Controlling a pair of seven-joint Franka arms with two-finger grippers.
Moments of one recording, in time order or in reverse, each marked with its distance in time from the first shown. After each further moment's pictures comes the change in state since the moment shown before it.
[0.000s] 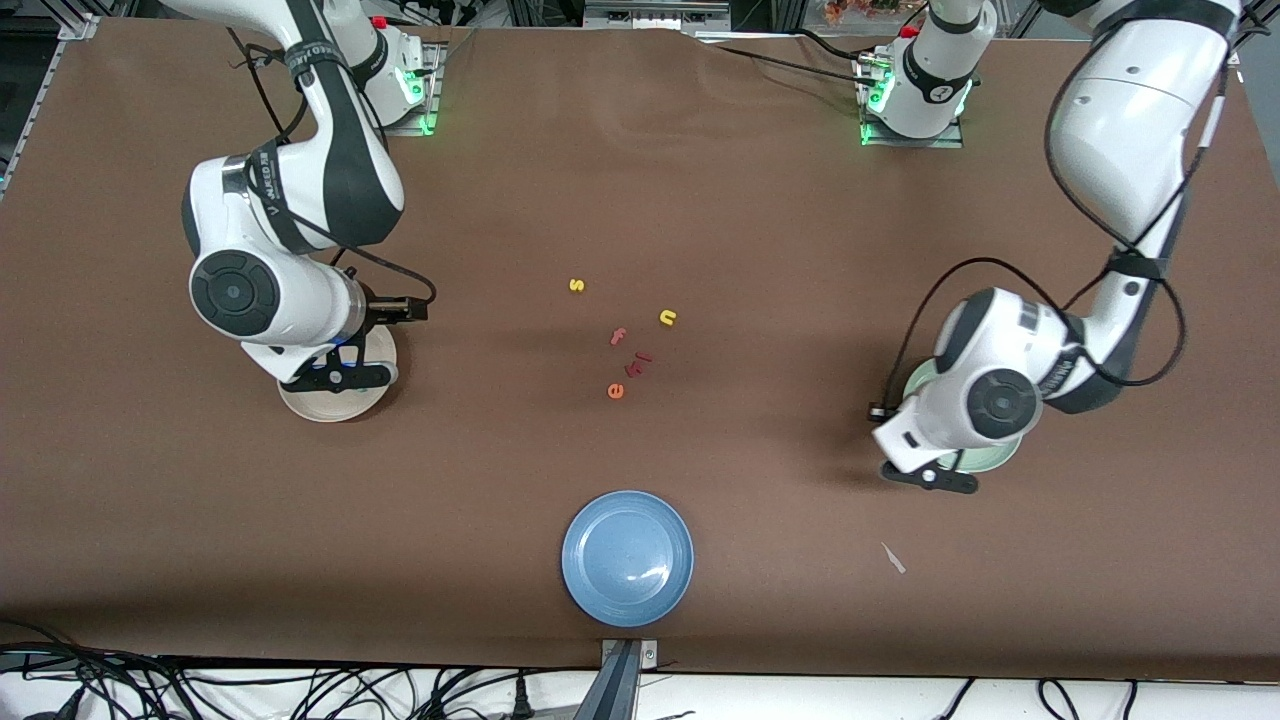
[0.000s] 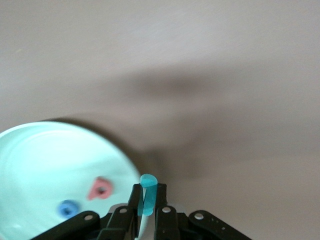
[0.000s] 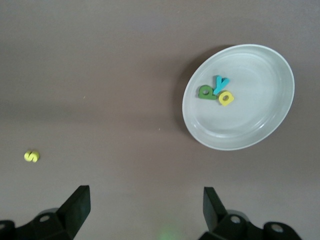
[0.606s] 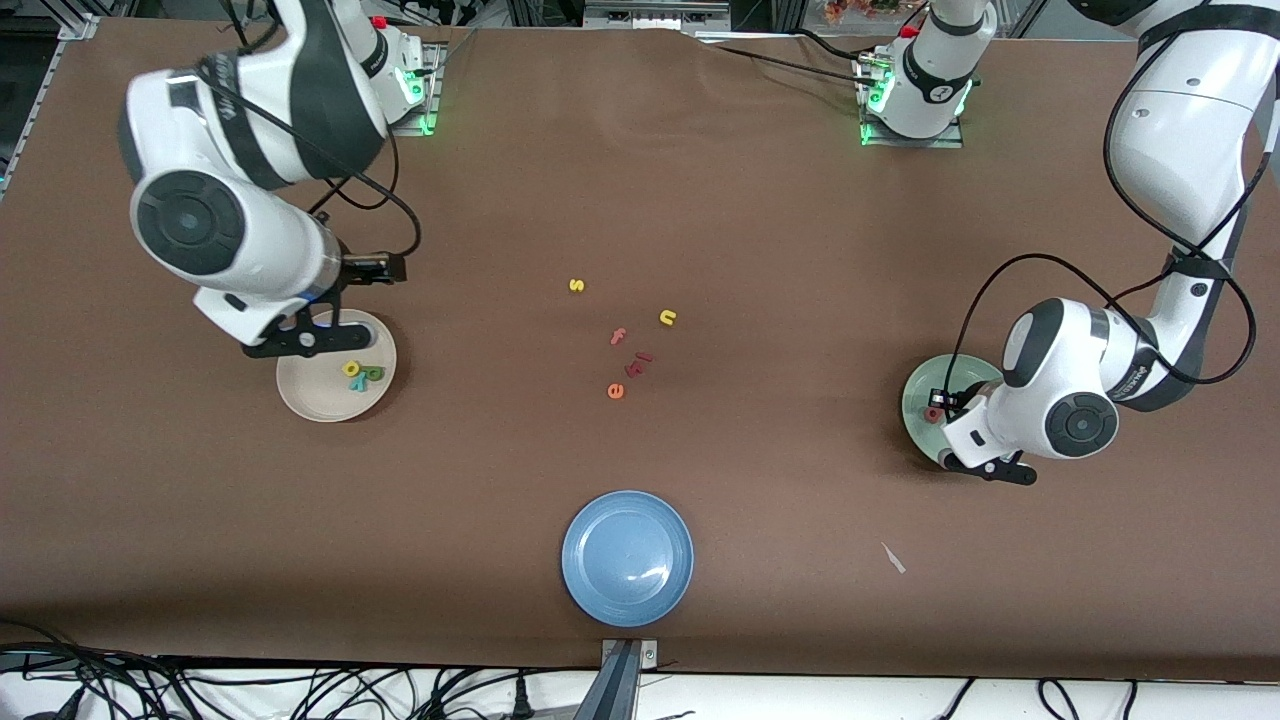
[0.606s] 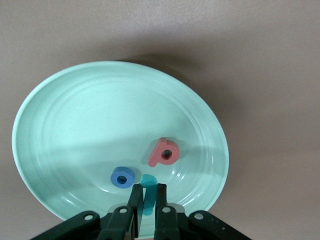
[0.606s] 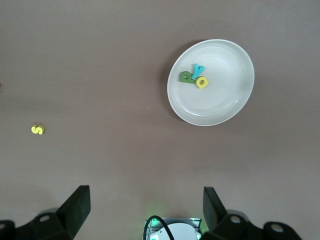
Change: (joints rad) left arm 0.110 0.002 0.001 -0.052 0.006 -0.059 0.085; right arm 0.005 -0.078 -0.012 0.141 -0.063 -0.191 0.000
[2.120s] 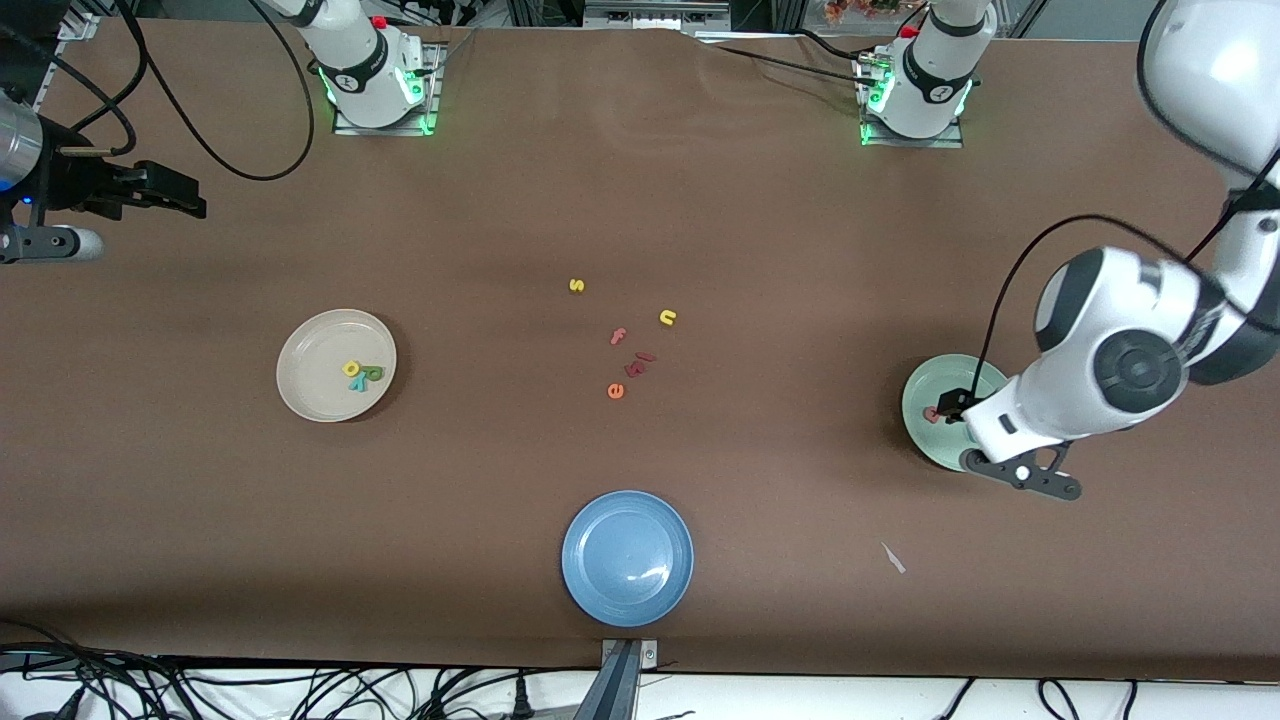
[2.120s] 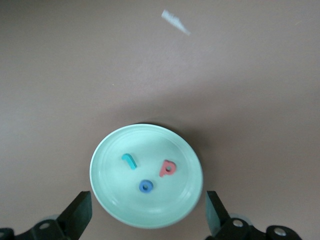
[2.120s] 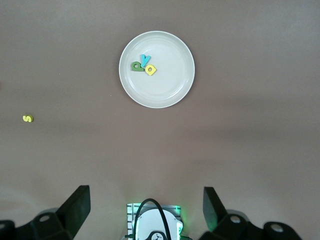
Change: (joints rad) left arm 0.037 -0.159 -0.155 0.132 0.028 -0.078 0.063; right arm -0.367 -0.276 0.123 -0.128 -0.039 -0.033 -0.180
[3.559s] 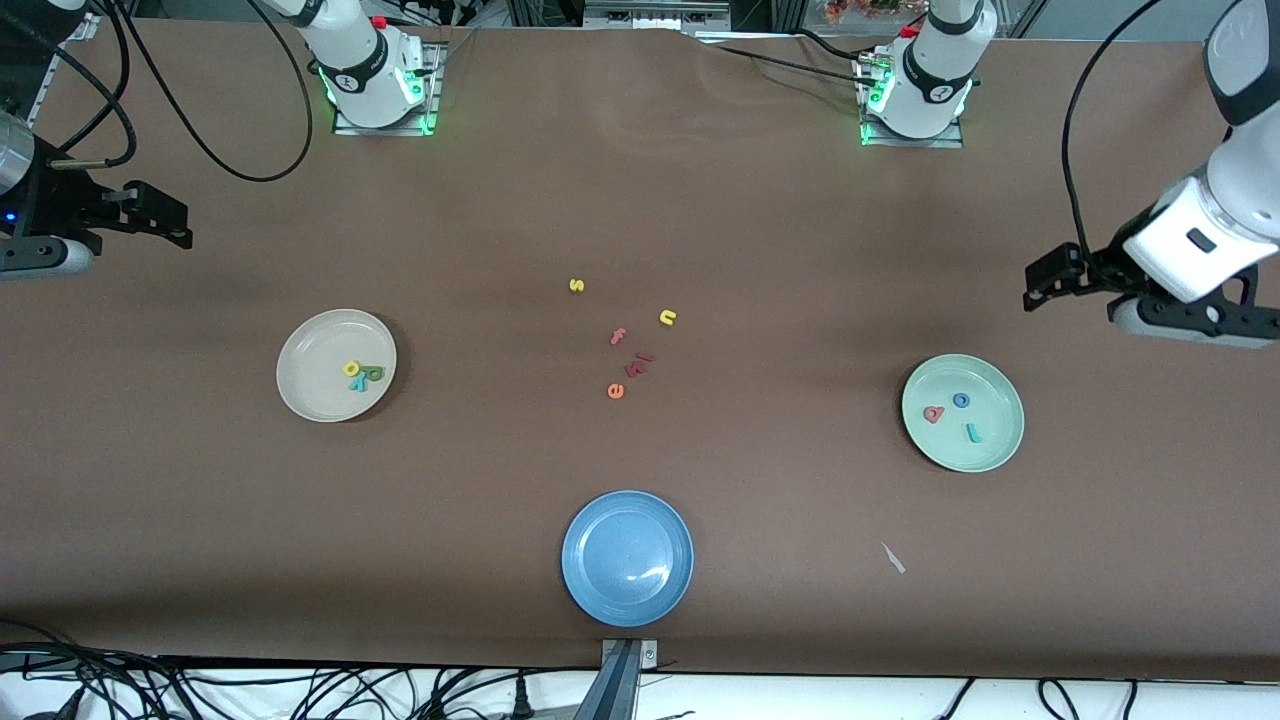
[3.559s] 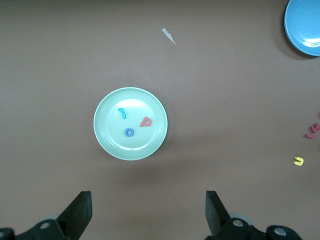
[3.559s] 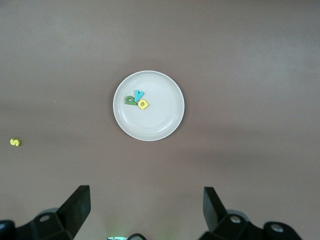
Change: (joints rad) left arm -0.374 -0.525 0.567 -0.214 -0.440 -0.093 0.057; right arm -0.004 0.007 0.008 -0.002 -0.036 0.138 -0.066
